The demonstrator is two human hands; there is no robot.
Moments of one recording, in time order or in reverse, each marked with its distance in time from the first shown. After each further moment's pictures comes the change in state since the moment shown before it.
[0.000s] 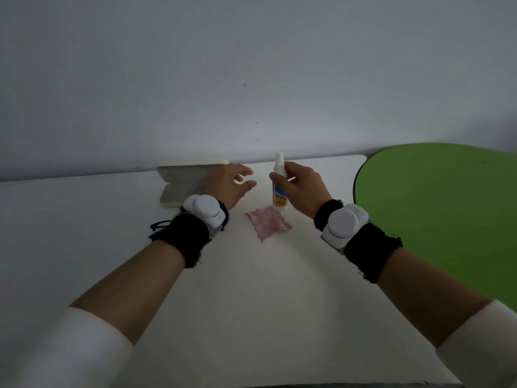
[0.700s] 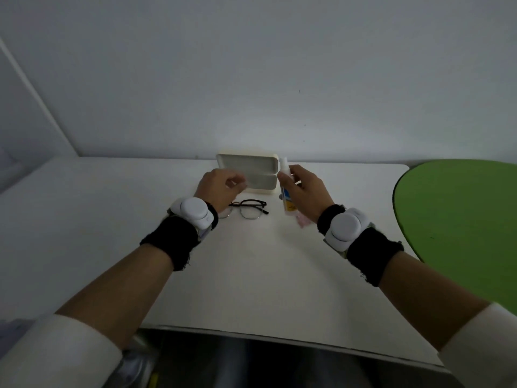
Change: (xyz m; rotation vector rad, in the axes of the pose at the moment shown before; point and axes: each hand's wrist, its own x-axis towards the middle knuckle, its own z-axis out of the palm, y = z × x) left_hand -0.088 -0.029 -0.094 0.126 0.126 -0.070; right_hand -0.045 -0.065 0.044 0.180 -0.117 -0.034
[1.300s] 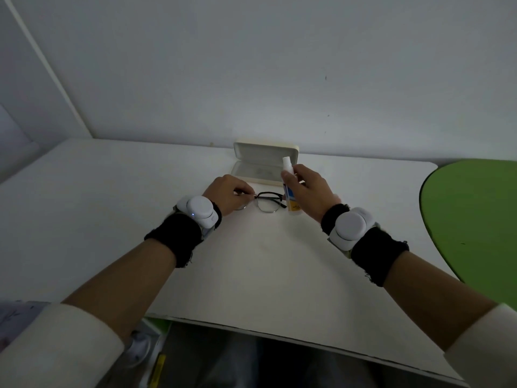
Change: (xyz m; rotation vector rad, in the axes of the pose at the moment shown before) left_hand -0.013 -0.036 -0.002 0.001 -0.220 -0.085; right_hand 0.013 0.005 0.036 -0.034 -0.070 0.035
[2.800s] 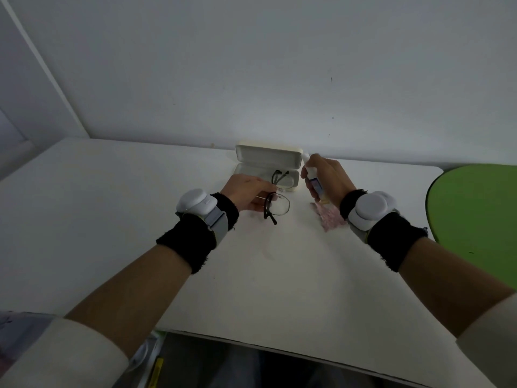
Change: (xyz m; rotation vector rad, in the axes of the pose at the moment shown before) left_hand 0.010 0.042 0.005 -0.818 -0.103 -0.373; right_hand 0.042 0.011 -0.027 0.242 -0.059 0.116
